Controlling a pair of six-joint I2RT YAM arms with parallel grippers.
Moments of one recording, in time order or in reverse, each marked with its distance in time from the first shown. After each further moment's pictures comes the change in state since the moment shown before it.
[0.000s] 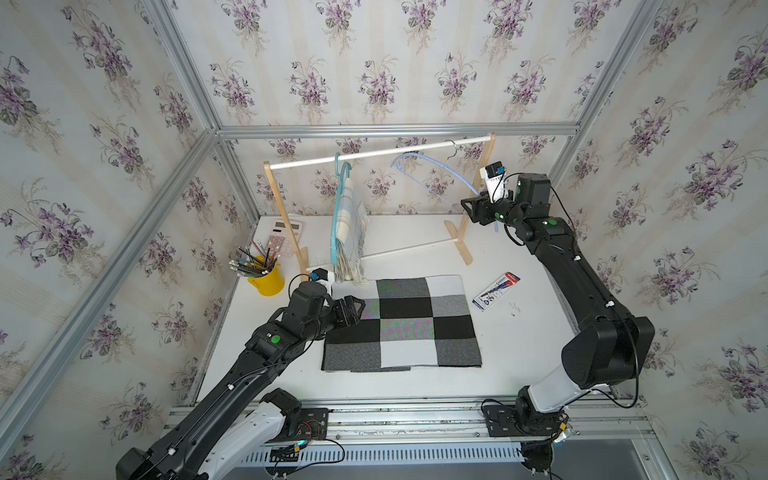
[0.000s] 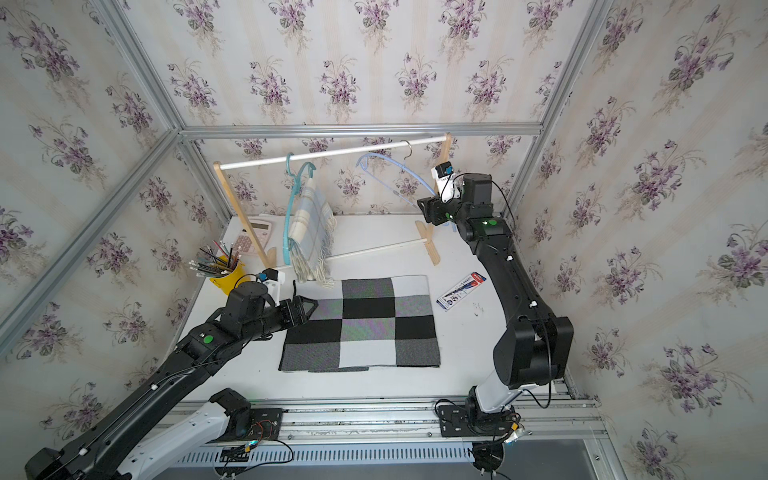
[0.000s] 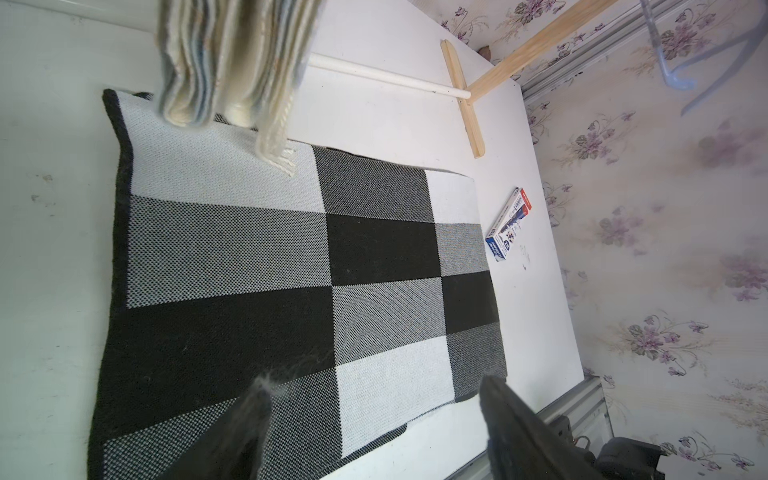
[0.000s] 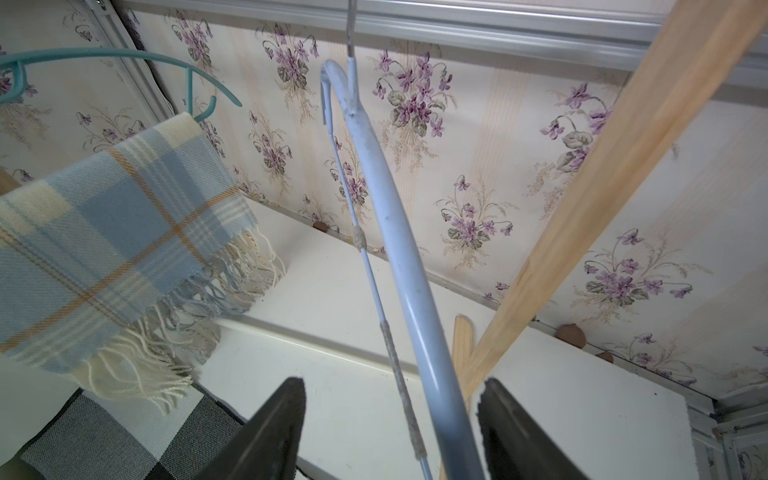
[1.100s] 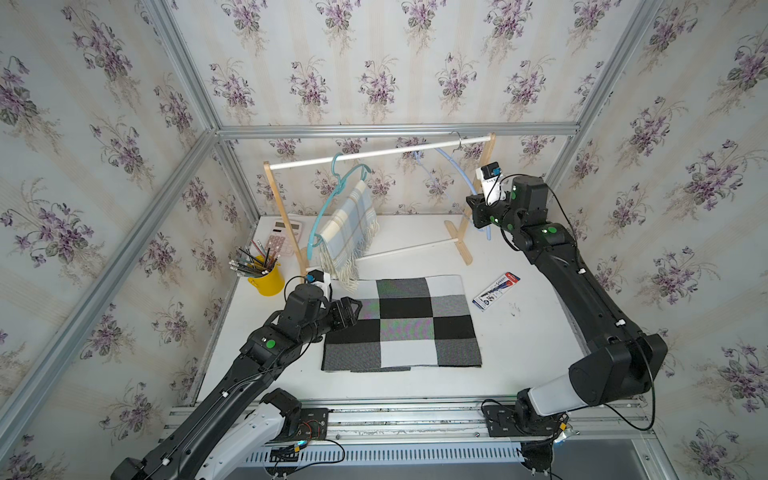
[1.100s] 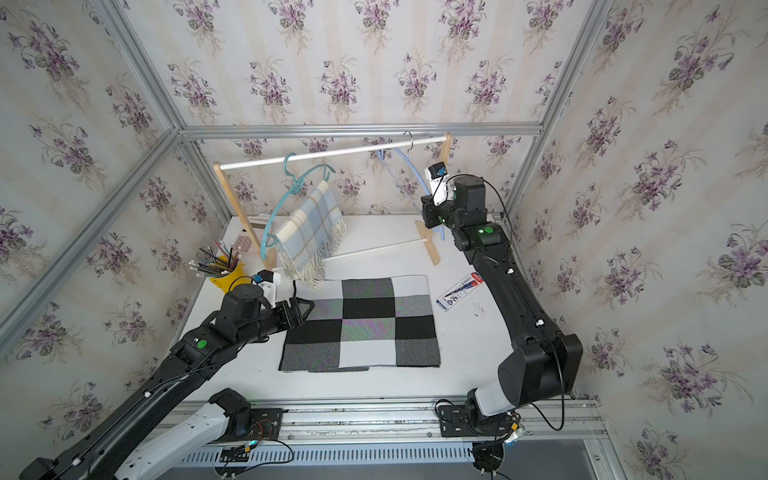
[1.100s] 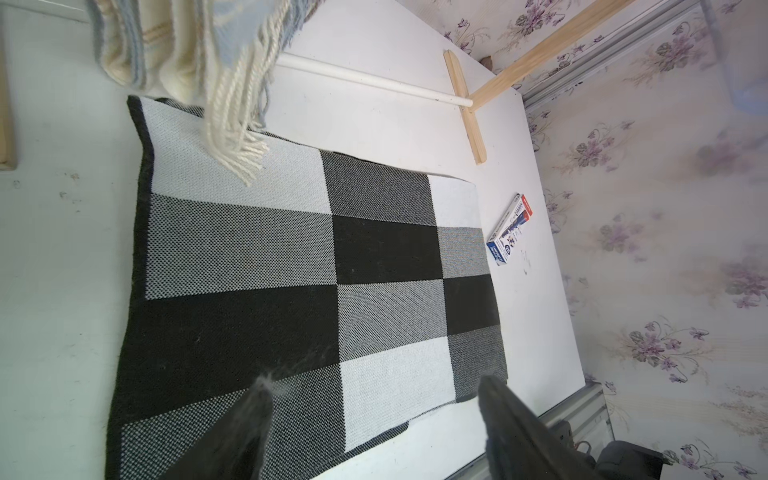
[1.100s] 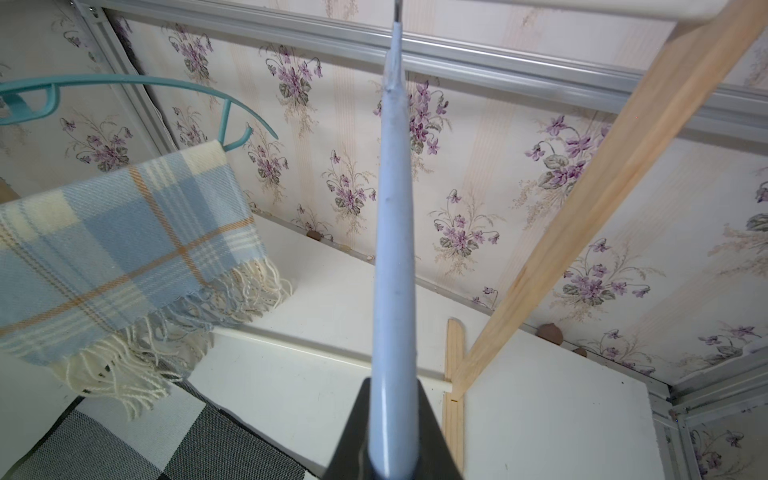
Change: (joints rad) left arm 0.000 -0.055 0.005 -0.041 -0.025 -0.011; right arm 0.108 -0.116 -0.039 -0.007 0.161 0.016
